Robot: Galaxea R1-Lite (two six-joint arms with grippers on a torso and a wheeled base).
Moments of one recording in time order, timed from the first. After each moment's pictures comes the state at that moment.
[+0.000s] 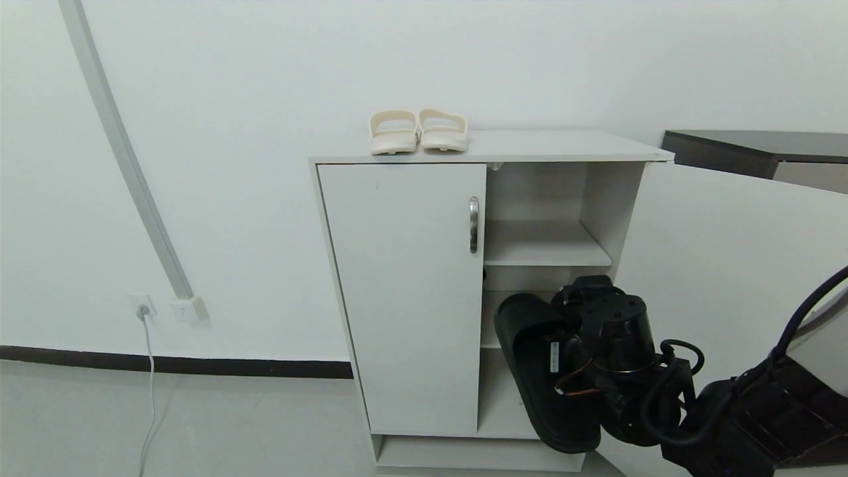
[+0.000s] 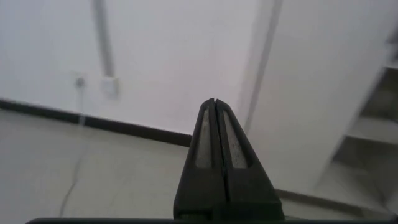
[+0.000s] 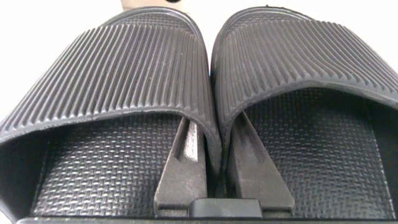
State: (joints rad) left arm 0.02 0.05 -0.01 -0.03 0.12 -0.02; right arm 0.70 1.96 -0.69 -0.88 -0.60 0.24
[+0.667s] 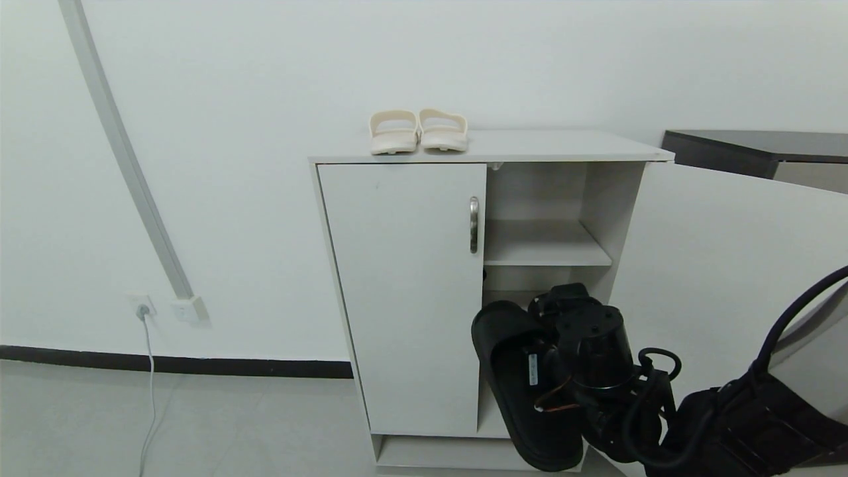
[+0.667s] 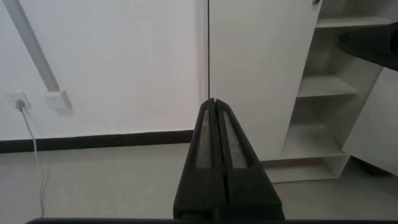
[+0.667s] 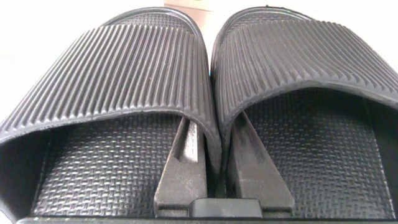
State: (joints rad) left arm 0.00 0.00 0.00 0.00 -0.04 0.03; right arm 0.78 1.99 -0.72 -0.88 -0.61 0.23
